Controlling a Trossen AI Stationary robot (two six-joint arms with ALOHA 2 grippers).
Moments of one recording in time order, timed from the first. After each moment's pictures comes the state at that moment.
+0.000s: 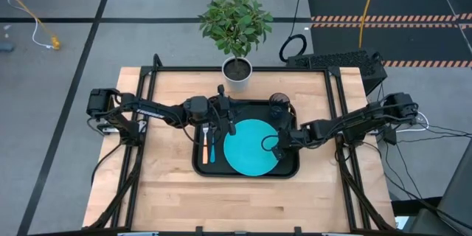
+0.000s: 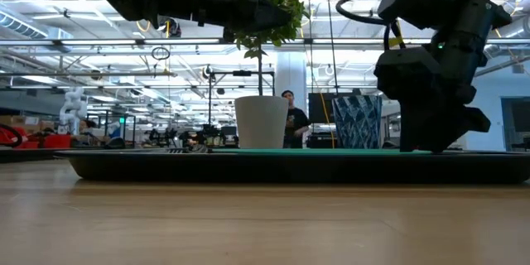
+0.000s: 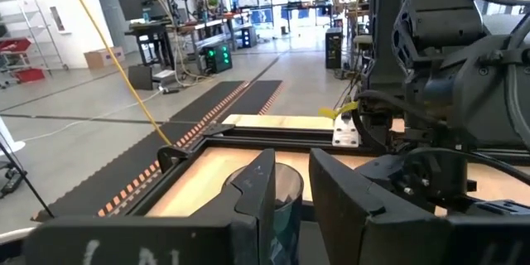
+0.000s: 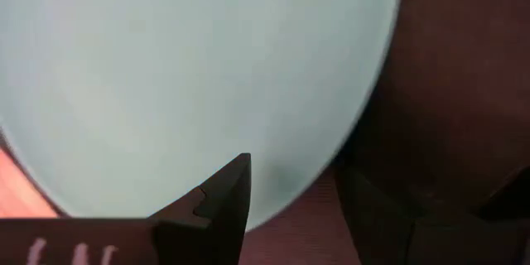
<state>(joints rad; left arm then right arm) 0.07 1.61 0.83 0.78 -0.19 0.10 0.15 1.39 0.58 -0.31 0.00 1.18</state>
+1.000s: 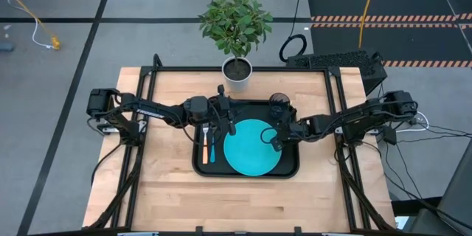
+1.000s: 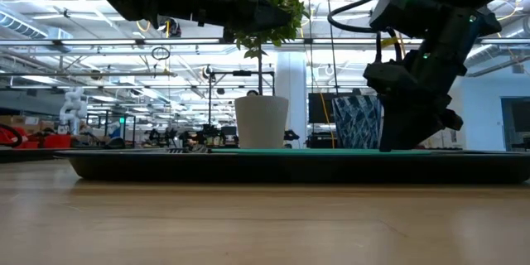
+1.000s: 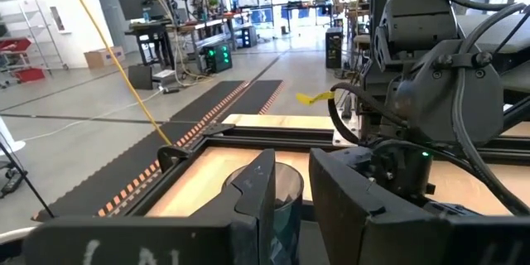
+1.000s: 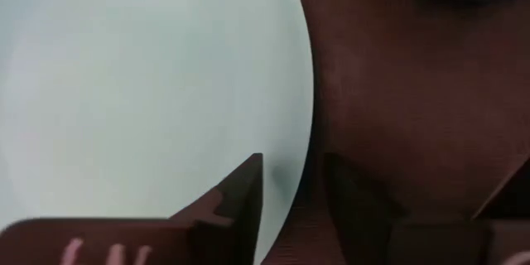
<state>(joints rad) 0.07 1.61 0.83 0.78 -0.19 0.10 0.08 1.39 0.56 -0.28 0.19 1.04</state>
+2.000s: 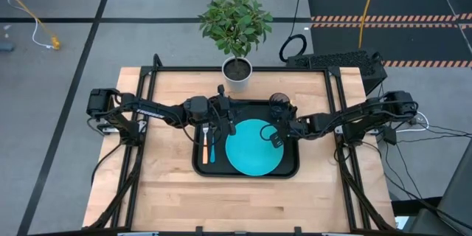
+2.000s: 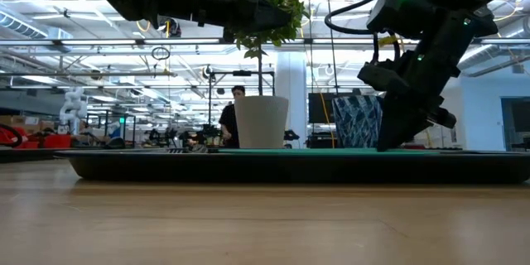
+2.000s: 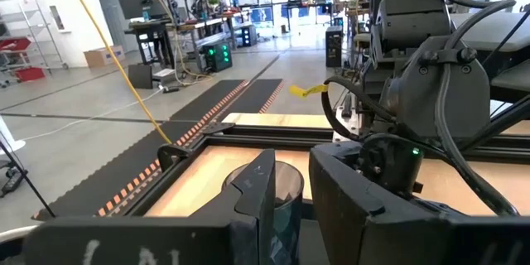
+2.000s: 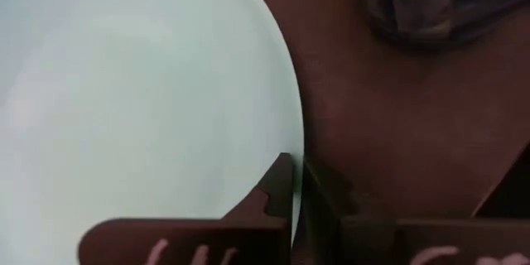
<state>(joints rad) 0.07 1.61 0.83 0.78 -0.19 0.10 0.05 1.39 0.56 -0.28 0.26 1.00</state>
